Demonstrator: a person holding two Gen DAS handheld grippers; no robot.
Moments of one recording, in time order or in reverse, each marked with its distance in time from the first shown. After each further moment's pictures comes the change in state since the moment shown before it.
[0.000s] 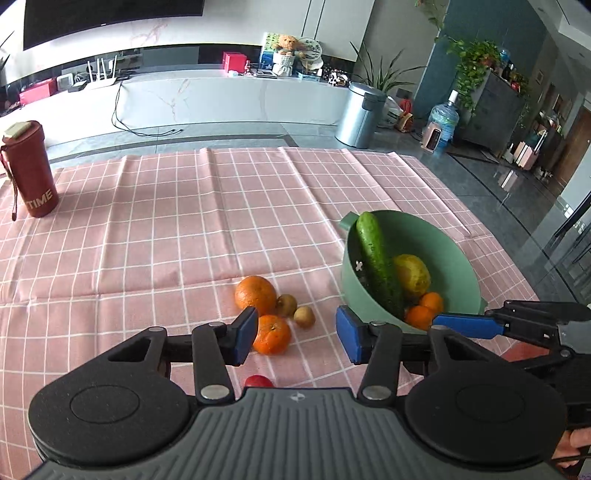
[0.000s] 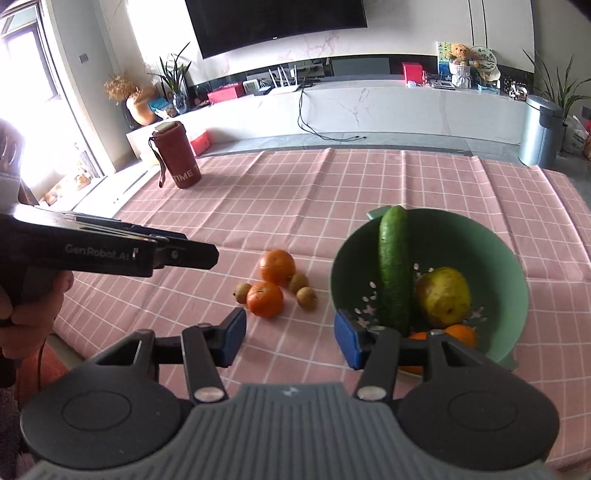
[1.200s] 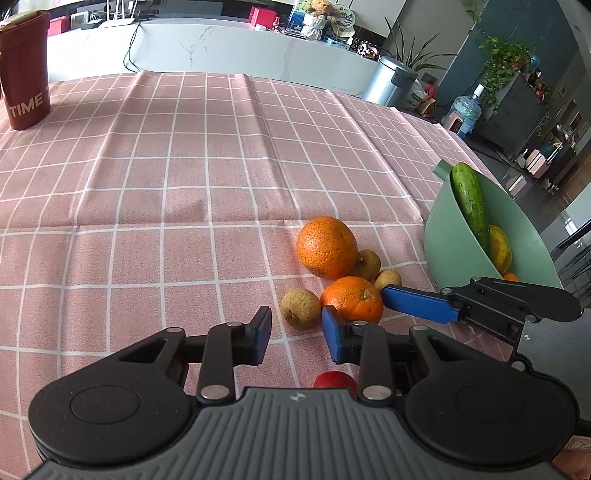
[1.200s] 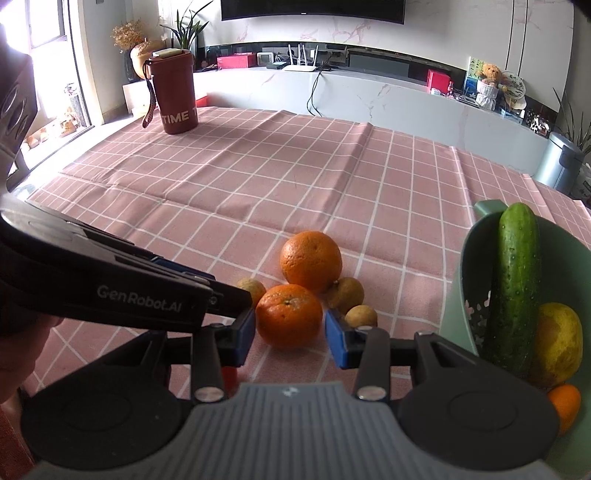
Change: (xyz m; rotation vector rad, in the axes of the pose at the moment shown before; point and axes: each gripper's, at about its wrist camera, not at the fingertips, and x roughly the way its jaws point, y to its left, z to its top) left arm 0.084 0.072 -0.038 -0.109 0.096 -0.038; right arm 0.149 0.052 -0.010 -0.184 0.050 -0.109
